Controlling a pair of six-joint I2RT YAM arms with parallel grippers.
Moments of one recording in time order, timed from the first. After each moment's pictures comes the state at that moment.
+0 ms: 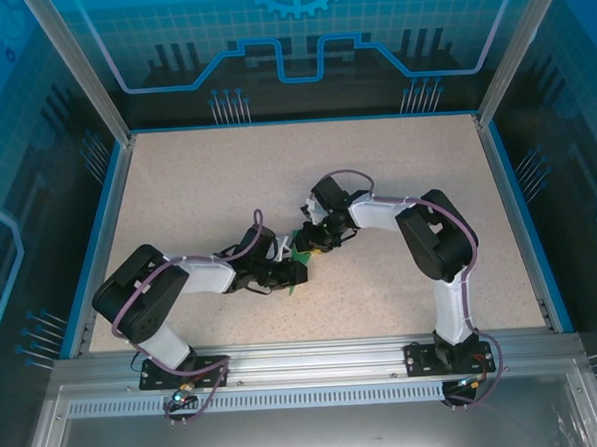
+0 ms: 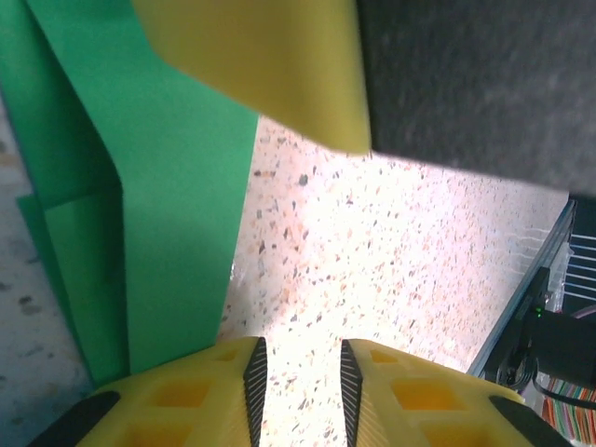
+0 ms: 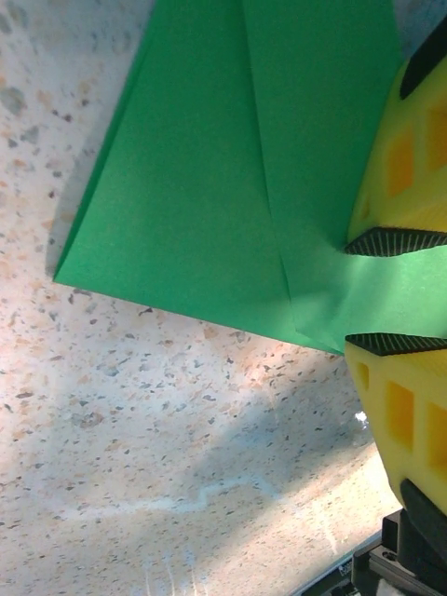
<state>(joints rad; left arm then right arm) -0.61 1.63 0.57 0.18 0.57 -0.78 0.59 2.02 1.25 -0.44 -0.55 0.49</state>
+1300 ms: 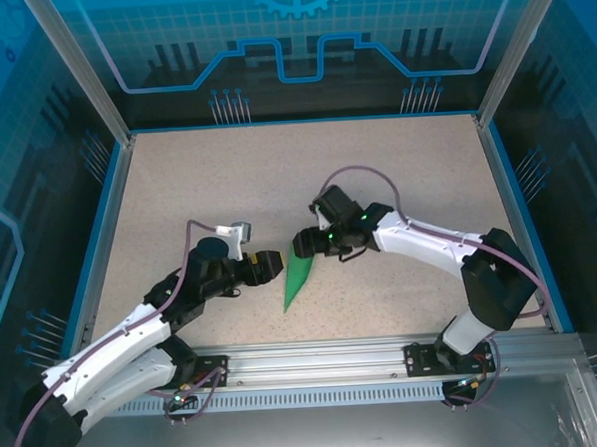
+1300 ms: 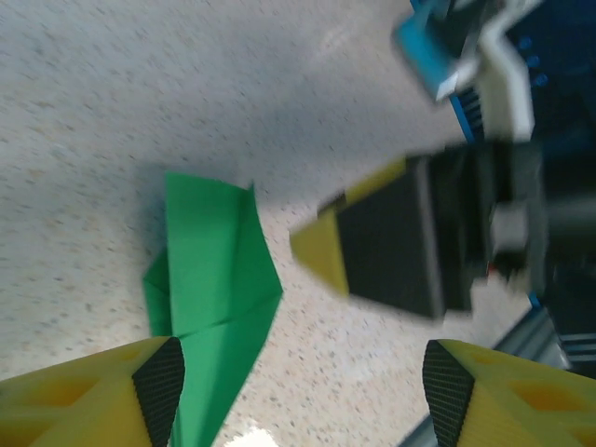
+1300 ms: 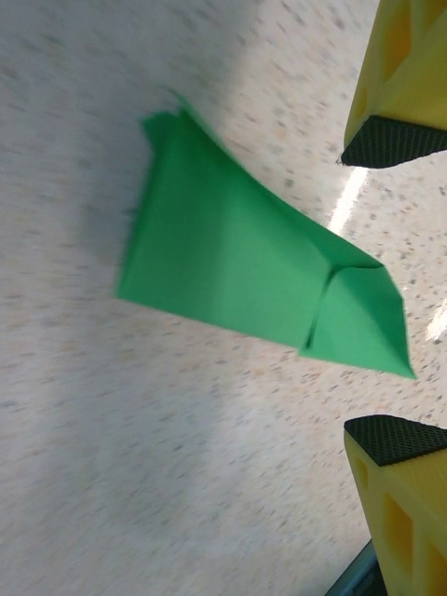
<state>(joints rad) -0.65 0.79 0.50 -0.21 0.13 -0.74 0.78 1.59 1.07 -0.52 -0.19 0.66</state>
